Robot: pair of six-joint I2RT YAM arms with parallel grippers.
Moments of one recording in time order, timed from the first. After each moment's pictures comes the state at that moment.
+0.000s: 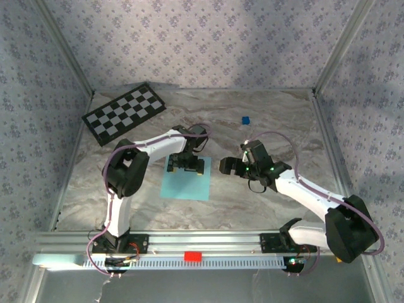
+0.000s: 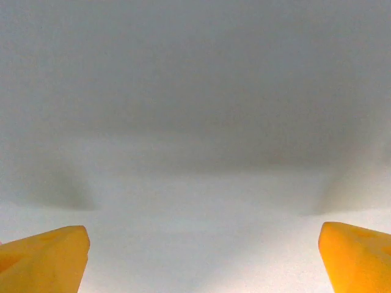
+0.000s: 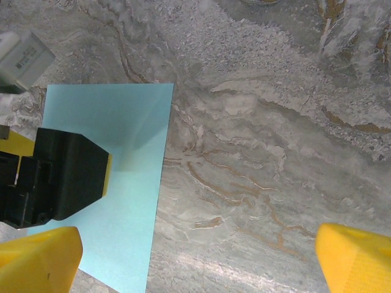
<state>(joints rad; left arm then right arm) -0.72 2.01 1.47 -1.03 -0.02 -0.64 0.56 1.21 0.67 -0.29 -0.14 0.64</state>
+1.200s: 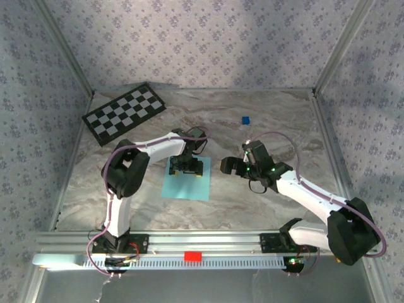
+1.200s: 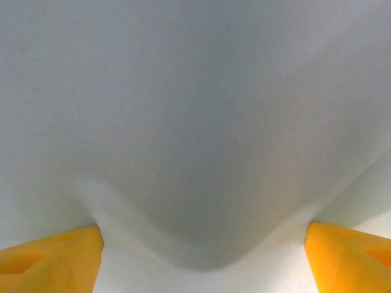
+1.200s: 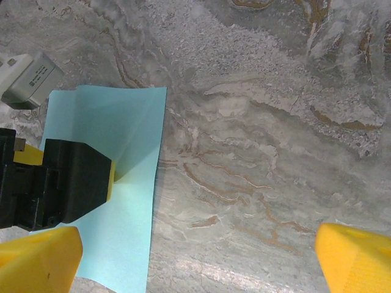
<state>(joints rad) -0.72 2.00 1.40 -0.96 0.01 -0.66 0.56 1.19 0.67 -0.31 -0.11 0.66</state>
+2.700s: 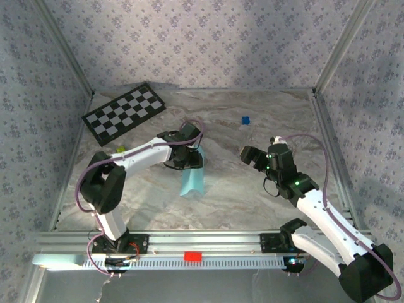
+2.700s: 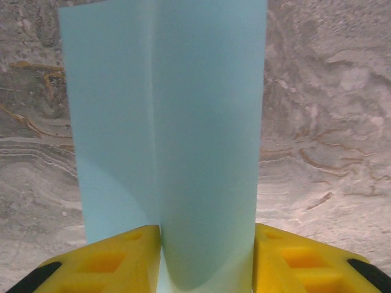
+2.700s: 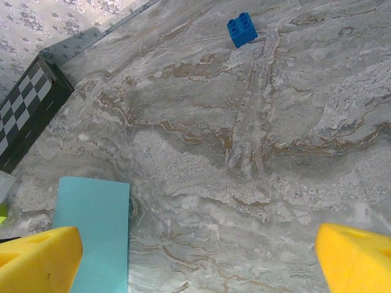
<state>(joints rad) -0.73 1.74 1.25 -0.71 0.11 -0.73 0.44 0.85 0.62 -0.35 0.10 0.70</state>
